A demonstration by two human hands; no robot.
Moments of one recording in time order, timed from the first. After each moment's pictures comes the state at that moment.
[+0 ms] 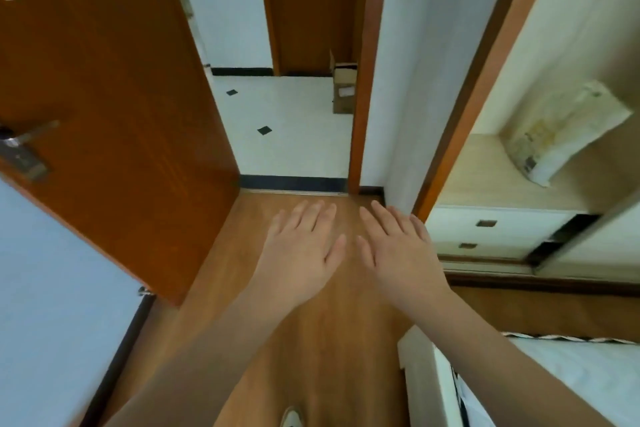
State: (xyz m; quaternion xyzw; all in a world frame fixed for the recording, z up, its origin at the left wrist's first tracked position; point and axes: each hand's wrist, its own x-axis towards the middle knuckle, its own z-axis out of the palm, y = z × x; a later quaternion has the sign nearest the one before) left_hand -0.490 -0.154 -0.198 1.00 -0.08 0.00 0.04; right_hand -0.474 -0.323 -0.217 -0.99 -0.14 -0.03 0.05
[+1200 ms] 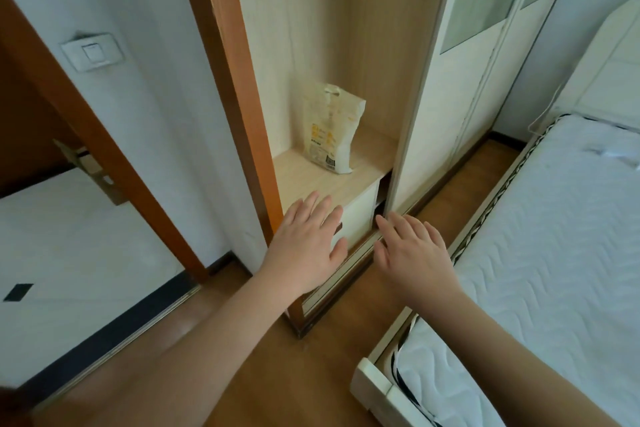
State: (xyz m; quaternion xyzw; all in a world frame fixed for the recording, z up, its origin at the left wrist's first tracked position) left_hand -0.209 -0.399 -0.194 0.83 -0.55 0.05 0.01; right_hand -0.351 -0.524 -0.220 -0.95 0.31 -0.07 0.00
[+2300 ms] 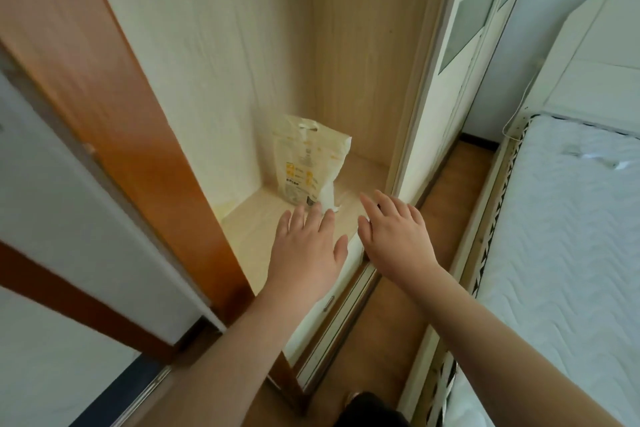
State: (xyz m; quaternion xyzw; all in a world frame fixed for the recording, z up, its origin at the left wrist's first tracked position) left_hand -0.014 -0.571 -0.202 0.85 -0.53 0.03 0.03; right_hand -0.122 -0.686 -0.217 -0.92 0.38 -0.11 0.04
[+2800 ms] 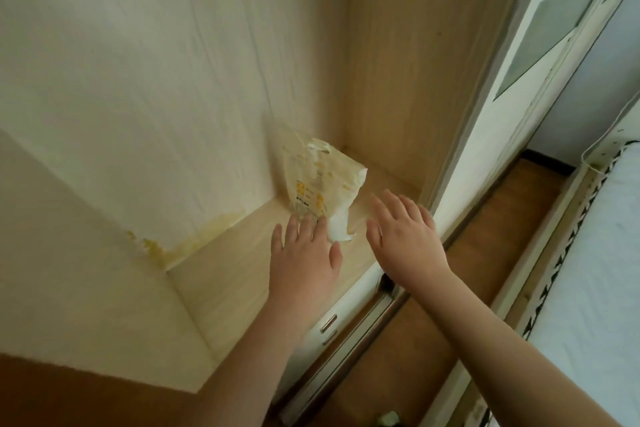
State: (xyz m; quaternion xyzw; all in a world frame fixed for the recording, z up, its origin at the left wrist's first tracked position) left_hand 0.042 -0.736 -0.241 0.92 -0.39 0.01 0.07; right_hand -0.051 -0.874 -0.237 -0.95 0.30 -0.08 0.05
